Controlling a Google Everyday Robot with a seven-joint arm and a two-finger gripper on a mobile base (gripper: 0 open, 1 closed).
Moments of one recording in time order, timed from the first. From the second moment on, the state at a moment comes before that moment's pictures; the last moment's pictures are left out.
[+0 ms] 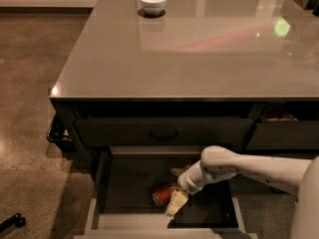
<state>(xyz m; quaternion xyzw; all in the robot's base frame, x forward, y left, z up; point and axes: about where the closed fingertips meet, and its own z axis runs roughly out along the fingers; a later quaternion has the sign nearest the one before) 0.481 -0.051 0.421 -0.59 0.73 0.26 0.20</state>
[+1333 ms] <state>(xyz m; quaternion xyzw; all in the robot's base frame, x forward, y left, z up) 0.471 -0.008 0.361 -0.58 0.73 0.31 0.19</state>
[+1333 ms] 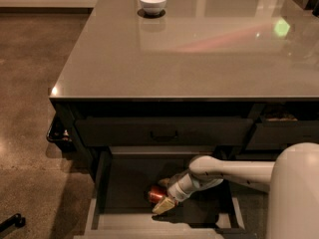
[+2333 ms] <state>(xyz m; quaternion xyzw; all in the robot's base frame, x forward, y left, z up) 0.441 0.007 0.497 -0.59 0.72 0.29 0.21</state>
